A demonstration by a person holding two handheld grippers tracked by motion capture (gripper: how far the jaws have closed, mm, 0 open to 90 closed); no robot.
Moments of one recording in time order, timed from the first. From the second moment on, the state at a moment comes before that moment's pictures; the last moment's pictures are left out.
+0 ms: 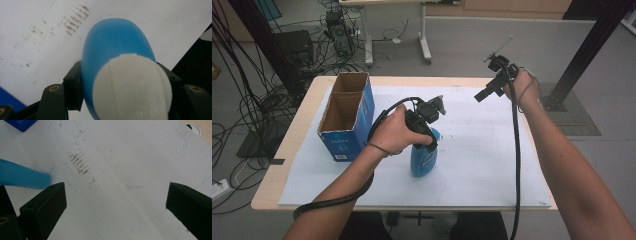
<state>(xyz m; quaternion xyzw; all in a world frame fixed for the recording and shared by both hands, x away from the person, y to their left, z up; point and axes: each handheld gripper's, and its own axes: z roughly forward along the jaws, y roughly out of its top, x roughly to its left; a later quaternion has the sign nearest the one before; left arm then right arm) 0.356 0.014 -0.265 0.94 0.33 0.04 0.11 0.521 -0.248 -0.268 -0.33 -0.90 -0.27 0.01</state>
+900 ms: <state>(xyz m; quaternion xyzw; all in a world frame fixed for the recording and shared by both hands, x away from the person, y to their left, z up) 0.356 0.009 -0.184 0.93 0.32 0.06 0.15 0.521 -0.246 -0.260 -0.33 -0.90 -0.27 0.01</state>
